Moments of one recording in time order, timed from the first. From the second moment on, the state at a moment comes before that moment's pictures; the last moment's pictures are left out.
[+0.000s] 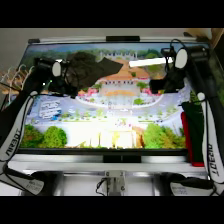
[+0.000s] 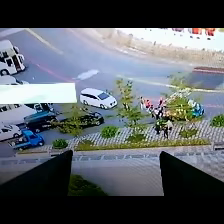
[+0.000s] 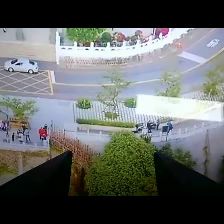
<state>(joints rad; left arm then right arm) -0.31 -1.67 1.68 1.68 -1.45 -1.70 0.20 -1.48 1.65 -1.60 1.52 1.66</state>
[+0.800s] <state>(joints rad) -0.31 -1.69 1.68 1.68 -1.45 -1.70 0.20 -1.48 1.65 -1.60 1.52 1.66</state>
